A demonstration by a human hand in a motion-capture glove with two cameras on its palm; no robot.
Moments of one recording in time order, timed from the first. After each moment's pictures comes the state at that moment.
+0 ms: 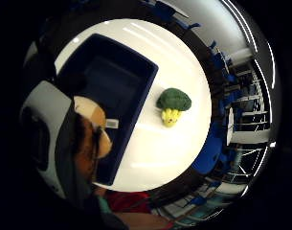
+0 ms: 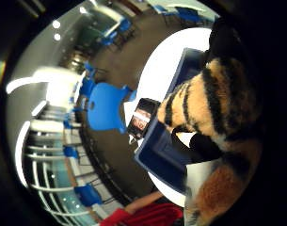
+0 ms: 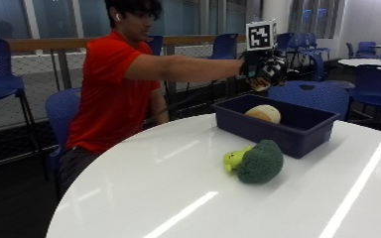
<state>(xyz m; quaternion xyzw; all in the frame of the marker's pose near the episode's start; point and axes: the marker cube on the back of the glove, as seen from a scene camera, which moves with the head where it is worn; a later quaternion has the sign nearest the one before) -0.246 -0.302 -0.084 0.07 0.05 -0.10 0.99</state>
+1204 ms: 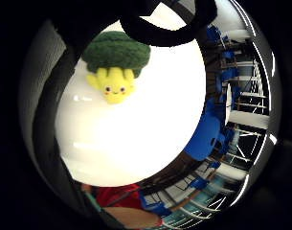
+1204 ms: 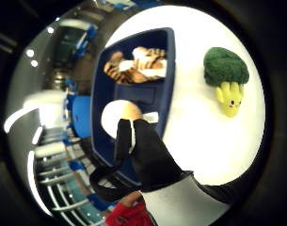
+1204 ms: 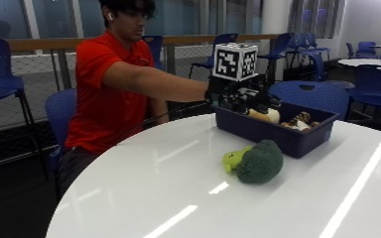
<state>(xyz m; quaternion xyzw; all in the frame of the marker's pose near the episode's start) -0.036 -0.300 -0.053 -0.02 0.06 0.01 1.00</state>
